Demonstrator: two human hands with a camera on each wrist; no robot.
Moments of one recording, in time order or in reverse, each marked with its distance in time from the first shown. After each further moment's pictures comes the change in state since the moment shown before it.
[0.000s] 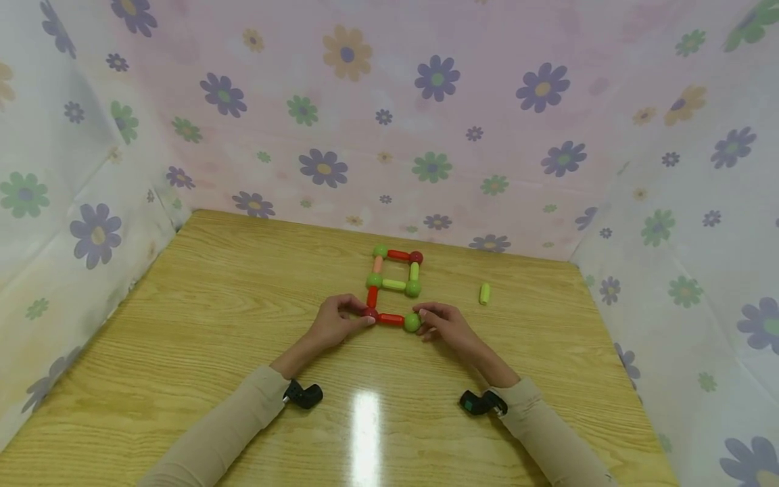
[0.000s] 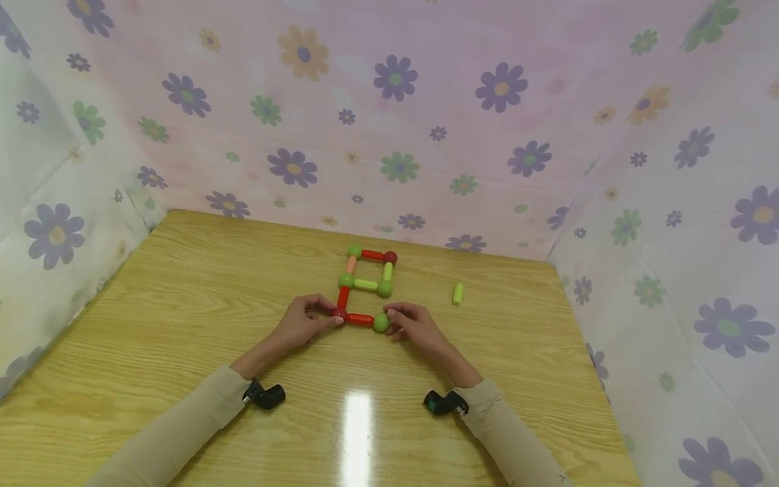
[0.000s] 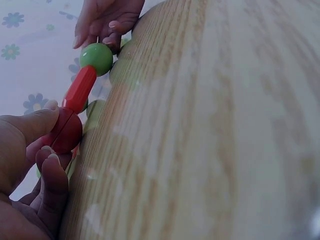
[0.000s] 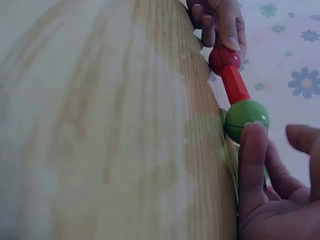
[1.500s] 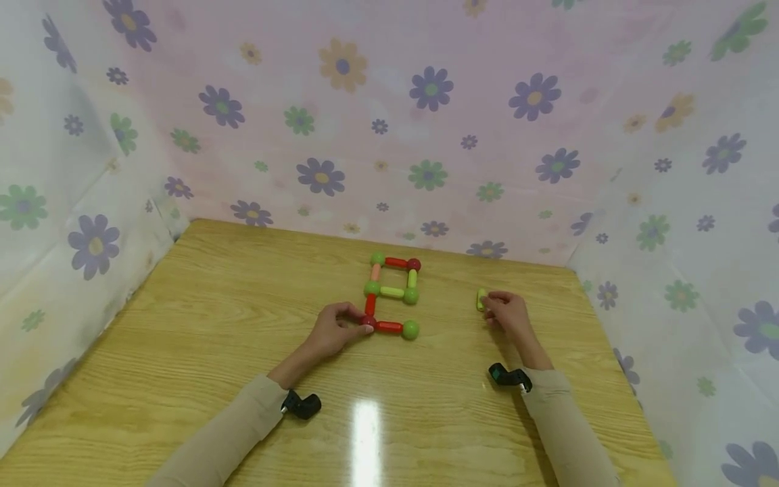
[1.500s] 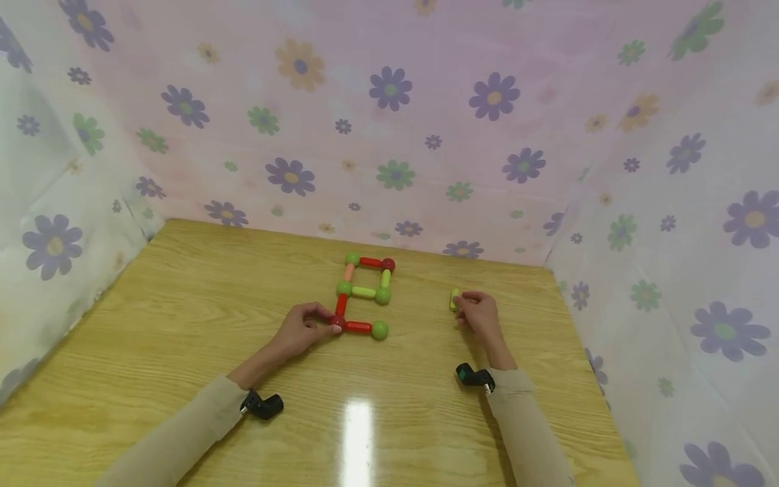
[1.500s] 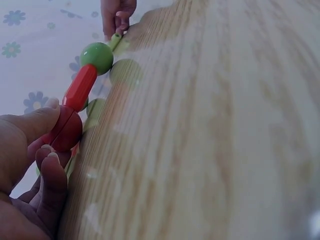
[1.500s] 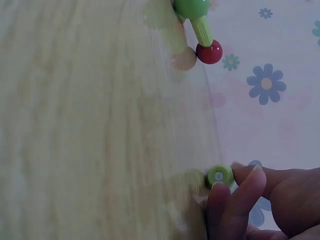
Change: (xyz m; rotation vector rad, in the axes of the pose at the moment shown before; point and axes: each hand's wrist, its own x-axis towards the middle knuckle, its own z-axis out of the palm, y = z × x) left_hand -0.002 -0.002 0.001 0.027 -0.002 0.009; right_hand -0.010 0.008 -0.111 0.006 0.478 0.161
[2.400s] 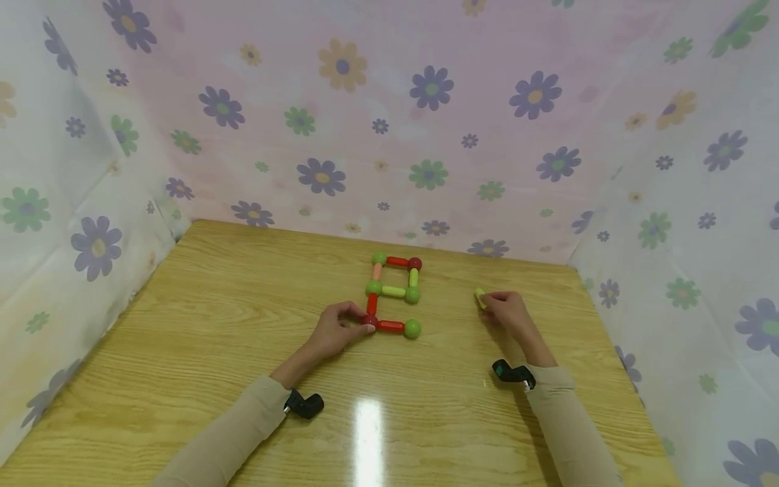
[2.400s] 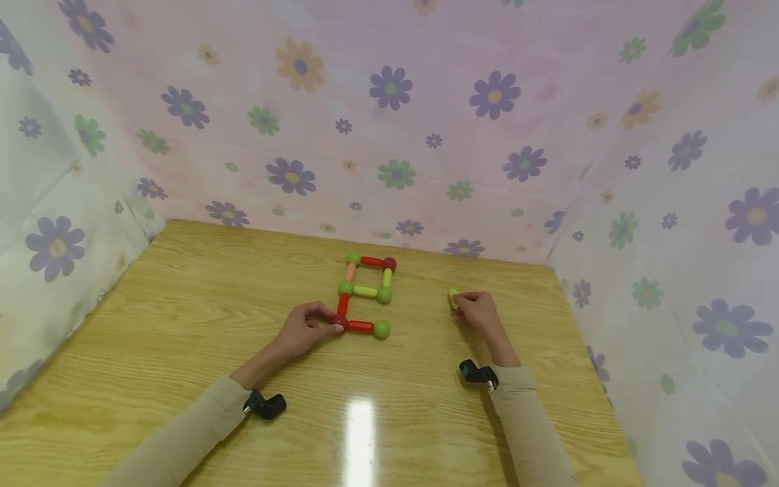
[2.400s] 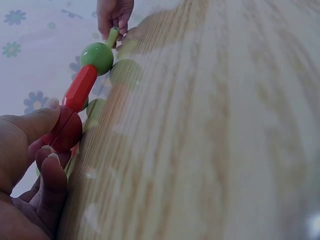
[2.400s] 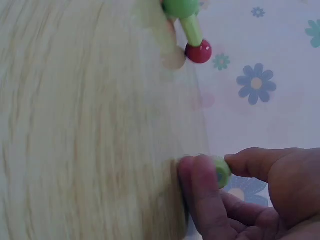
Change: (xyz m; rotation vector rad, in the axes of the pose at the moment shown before) left_hand -0.001 0.000 -0.001 -0.011 -0.011 -0.010; right_hand 0.001 -0.009 0.003 -0.184 -0.089 -0.008
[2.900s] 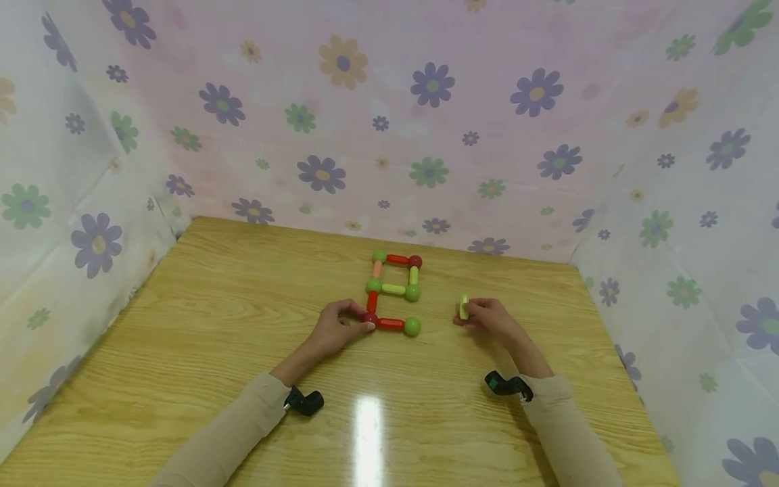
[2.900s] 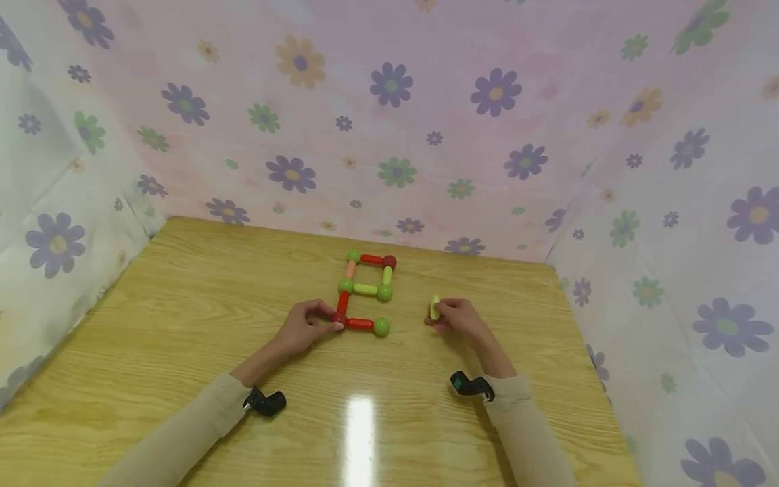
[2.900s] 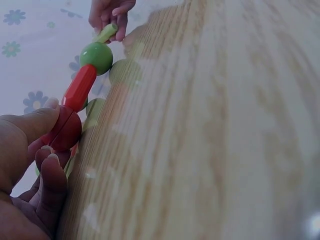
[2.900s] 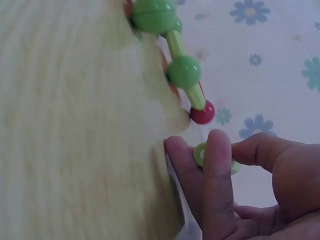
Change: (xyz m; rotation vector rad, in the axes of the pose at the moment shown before) left_hand 0.001 -0.001 0.001 0.011 0.005 0.014; right_hand -0.019 -0.009 0.022 0.117 -0.289 0.016
